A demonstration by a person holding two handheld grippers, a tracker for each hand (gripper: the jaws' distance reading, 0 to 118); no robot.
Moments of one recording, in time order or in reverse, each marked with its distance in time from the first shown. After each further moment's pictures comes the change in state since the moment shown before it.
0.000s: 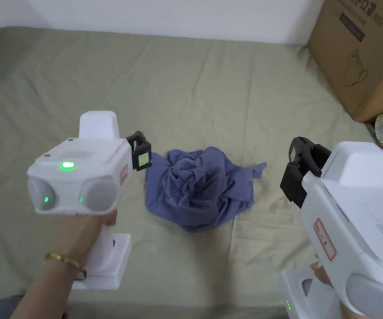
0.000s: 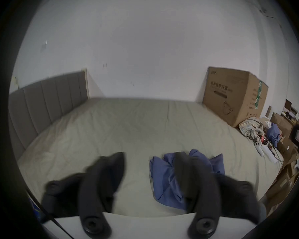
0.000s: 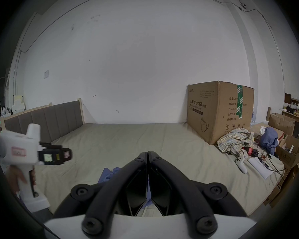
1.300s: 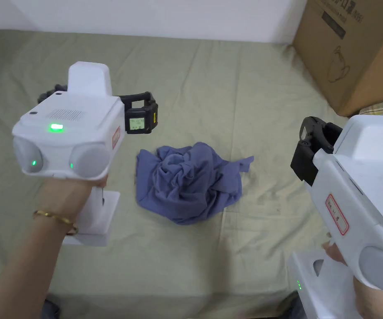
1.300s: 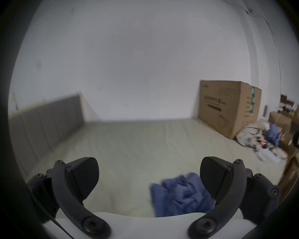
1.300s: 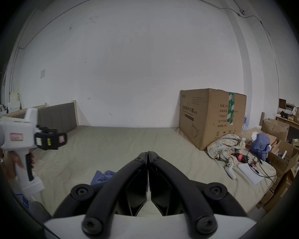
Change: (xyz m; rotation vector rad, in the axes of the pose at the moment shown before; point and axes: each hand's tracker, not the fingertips) left arm 0.024 0.033 0.073 0.328 0.041 -0.165; right arm 0.015 0.020 0.024 0.046 -0.048 0.022
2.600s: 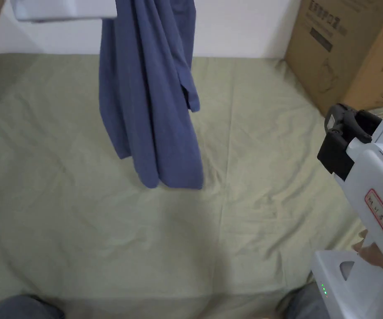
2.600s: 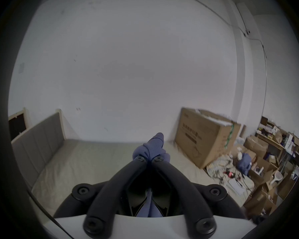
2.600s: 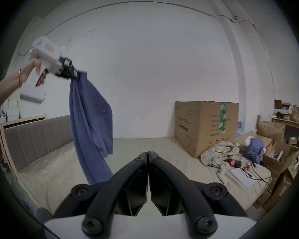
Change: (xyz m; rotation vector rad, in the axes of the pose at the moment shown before) left arm -0.006 0.256 -0.065 -0.112 -0.292 0.139; right arm 0.032 0.032 0.062 0.072 -0.056 -0.033
